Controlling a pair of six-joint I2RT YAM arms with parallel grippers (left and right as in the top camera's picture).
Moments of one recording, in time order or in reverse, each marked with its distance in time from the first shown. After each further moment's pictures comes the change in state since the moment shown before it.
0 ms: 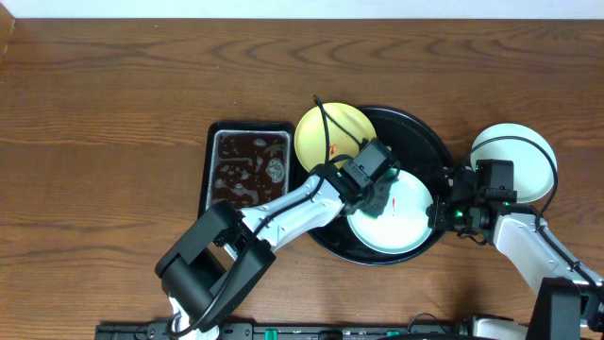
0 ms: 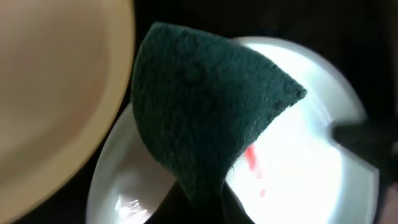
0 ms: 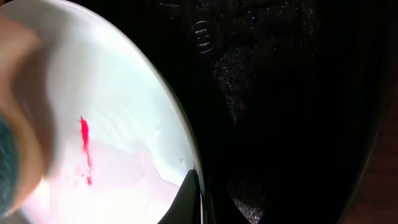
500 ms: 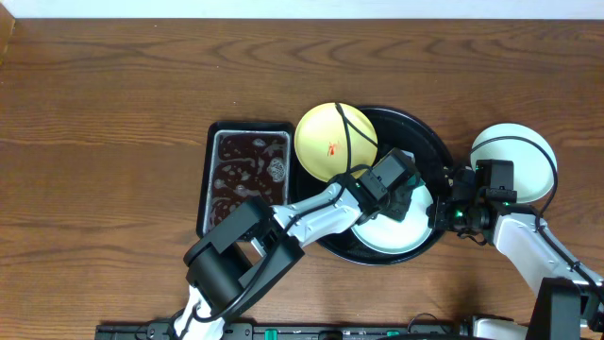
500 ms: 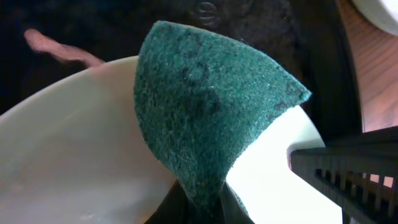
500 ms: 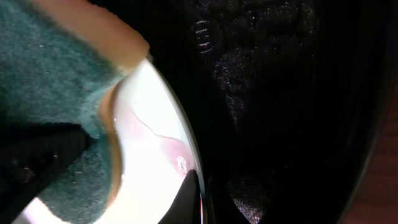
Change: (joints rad) left arm -0.069 0.116 0.040 0.124 0.031 -0.056; right arm 0.000 0.000 -0.001 0.002 -0.001 0.000
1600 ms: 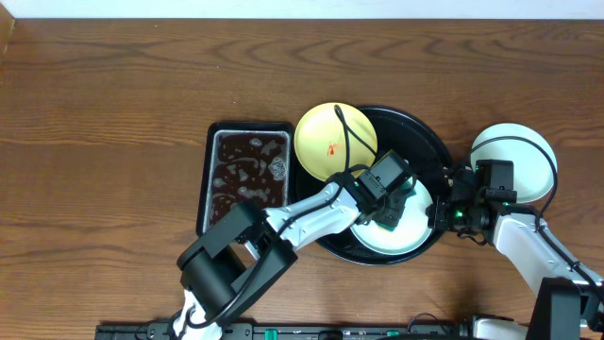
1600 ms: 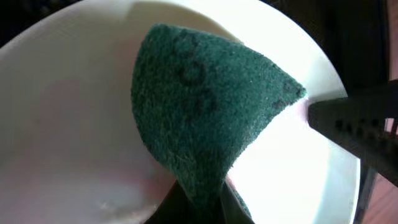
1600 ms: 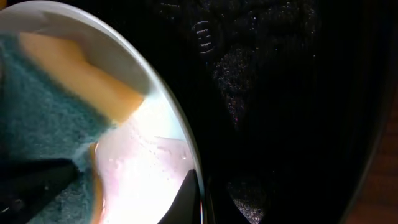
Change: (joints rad) left arm 0.000 -0.033 -0.005 -0.135 0.029 0.025; right arm 0.000 0.000 -0.001 0.000 -0.005 0.000
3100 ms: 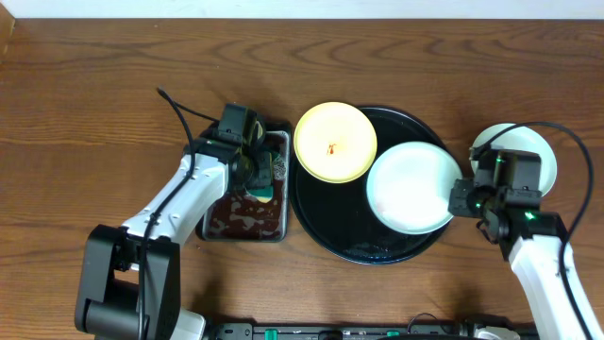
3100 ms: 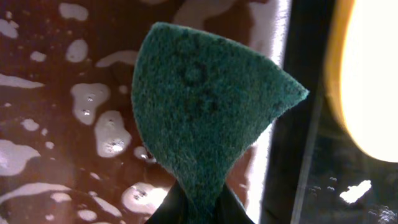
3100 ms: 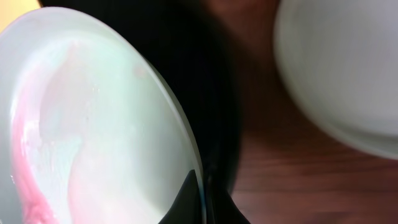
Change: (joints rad) left arm 0.658 -0.347 -0.252 -0.275 -0.021 0.206; right arm 0.000 -0.301 0.102 -0.130 0.232 -0.017
